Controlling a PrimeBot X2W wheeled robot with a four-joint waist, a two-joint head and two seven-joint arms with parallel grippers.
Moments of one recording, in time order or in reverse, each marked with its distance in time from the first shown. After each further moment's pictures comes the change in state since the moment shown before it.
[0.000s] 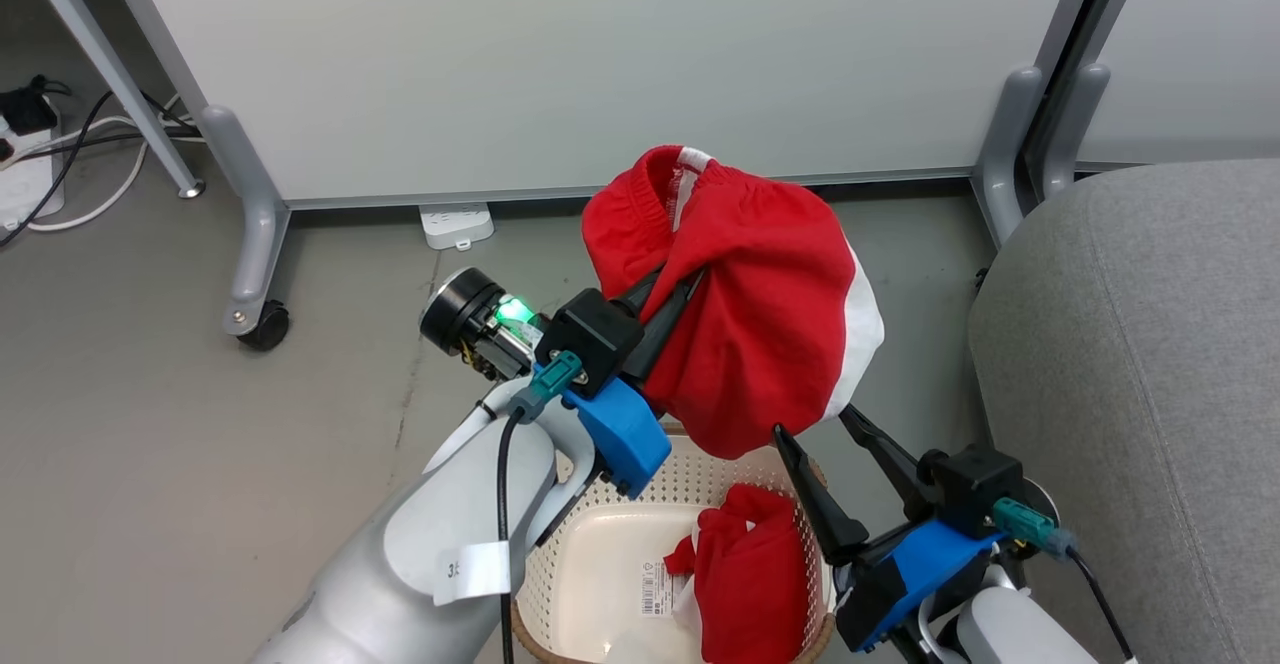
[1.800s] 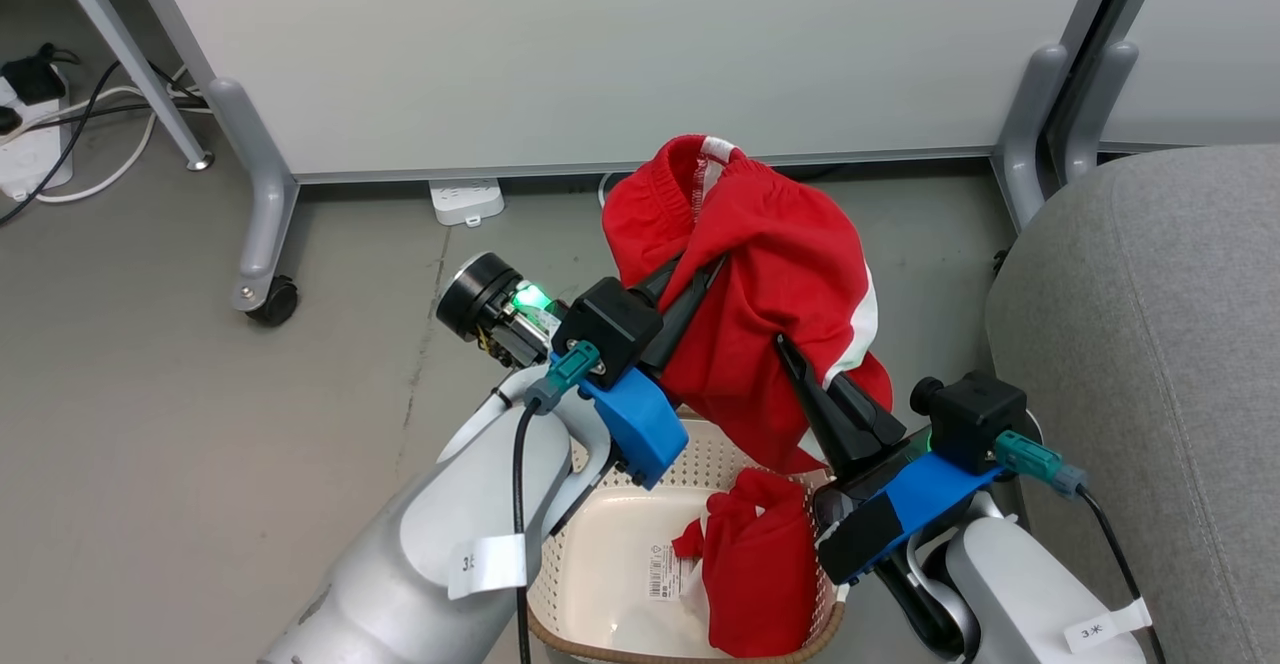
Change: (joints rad) left arm -0.014 -0.037 0.033 0.010 0.045 -0.024 0.000; right arm -0.114 -0.021 0.060 -0.060 0.082 0.000 0.000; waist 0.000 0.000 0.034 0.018
